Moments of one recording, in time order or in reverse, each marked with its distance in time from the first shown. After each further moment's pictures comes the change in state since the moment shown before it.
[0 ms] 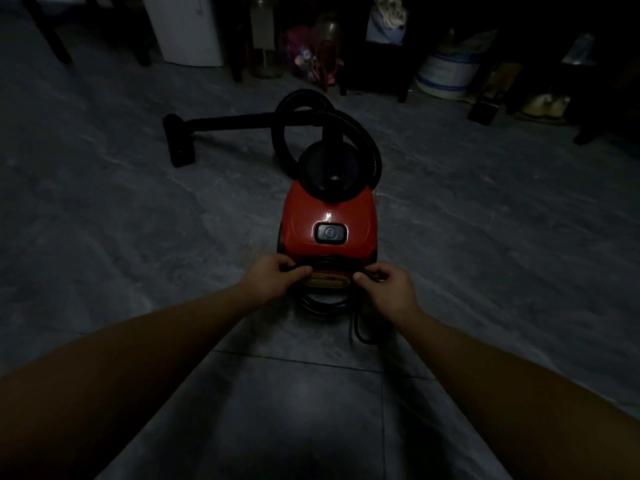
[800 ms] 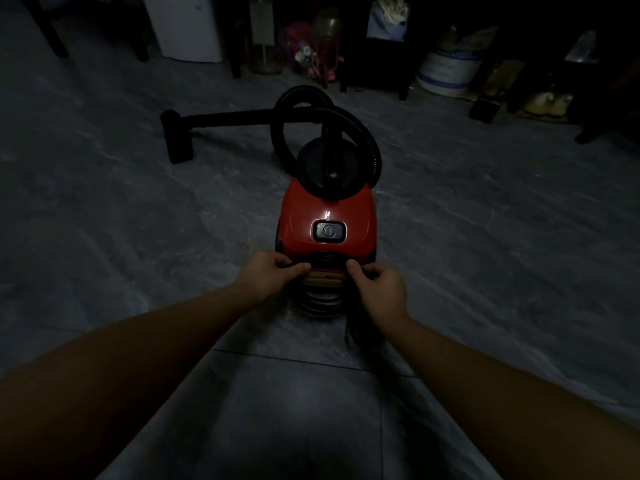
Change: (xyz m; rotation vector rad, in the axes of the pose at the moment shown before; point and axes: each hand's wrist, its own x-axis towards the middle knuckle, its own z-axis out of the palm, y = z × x) left_hand 0.003 0.000 0.001 0.011 0.048 -0.019; right_hand -0.010 -0.007 0.016 -0.118 0.116 0.000
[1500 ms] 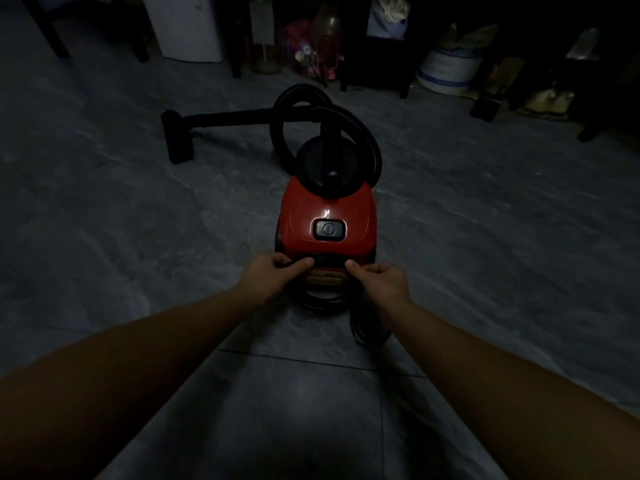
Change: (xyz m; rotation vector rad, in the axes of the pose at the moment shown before) left_hand -0.003 -0.004 0.006 -0.146 0.057 -0.041; right_hand 0.020 0.002 0.002 0.203 -0.049 0.303
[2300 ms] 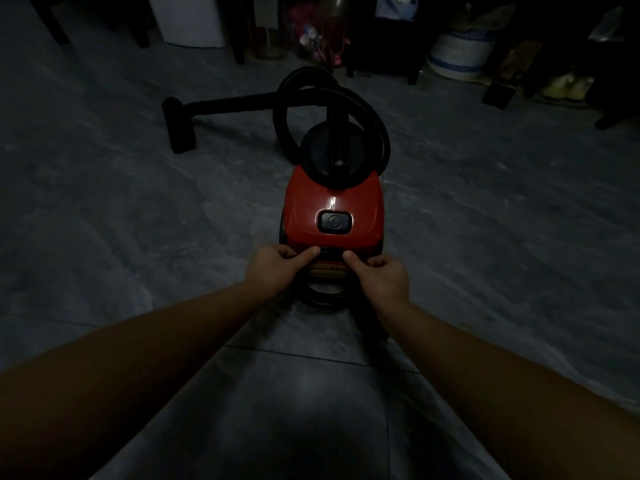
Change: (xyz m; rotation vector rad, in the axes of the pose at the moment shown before) left_hand 0.008 -0.001 0.011 -0.024 0.098 -0.042; right_hand -0.004 0.003 0.016 -0.097 0.118 -0.055
